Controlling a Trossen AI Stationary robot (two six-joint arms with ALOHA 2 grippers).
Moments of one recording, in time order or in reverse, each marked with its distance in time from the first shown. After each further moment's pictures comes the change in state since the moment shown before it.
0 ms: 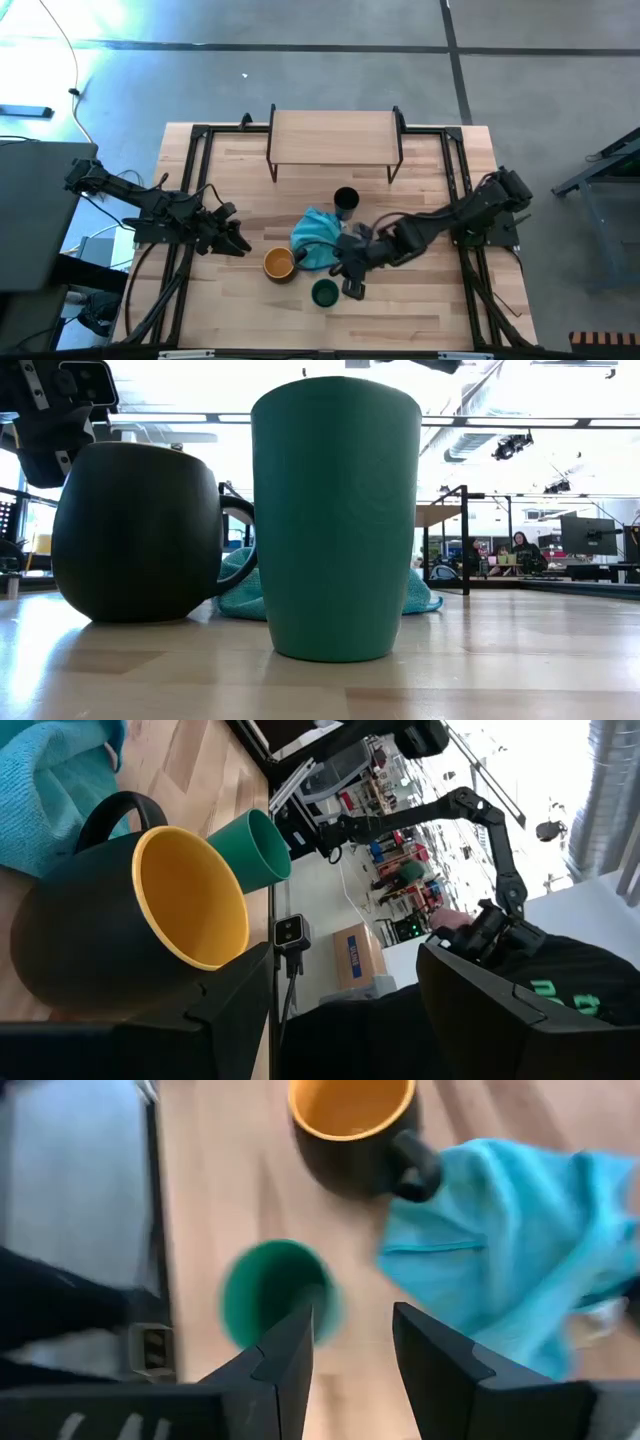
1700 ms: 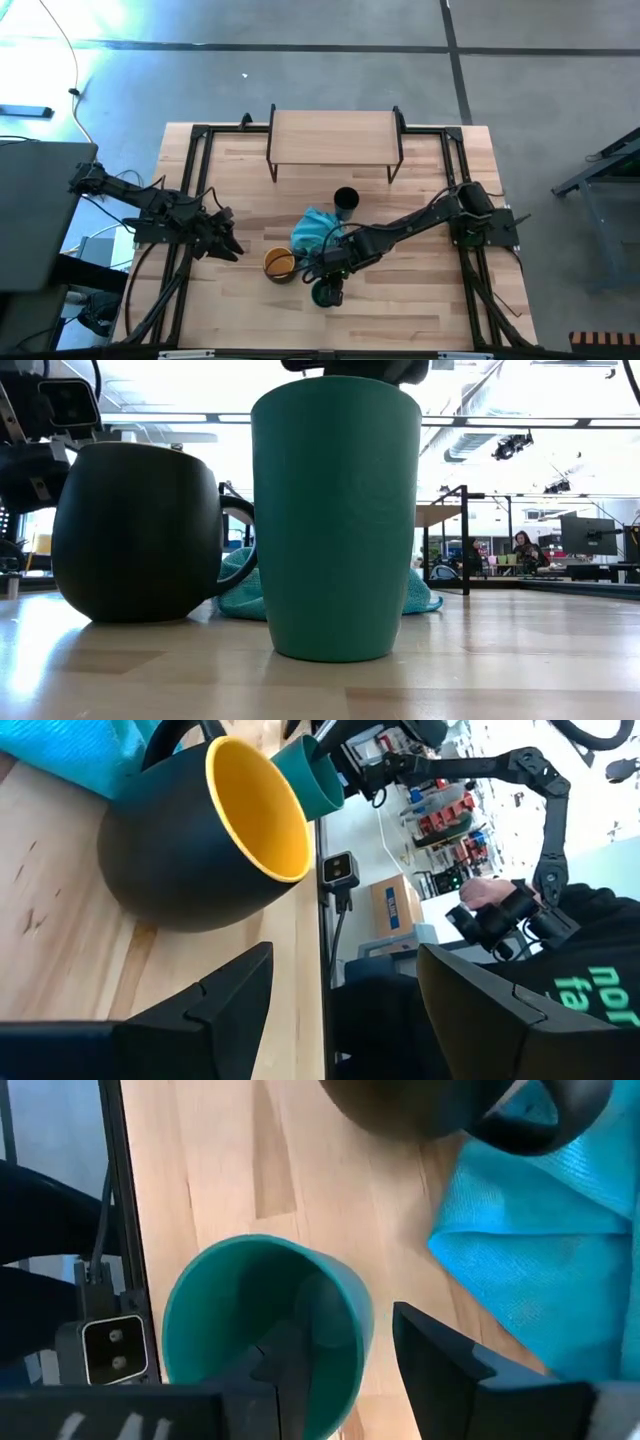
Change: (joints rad) left arm 0.000 -0.121 -0.001 -0.296 0.072 0.069; right arm -0.068 0.283 0.094 0.066 -0.240 -0.036
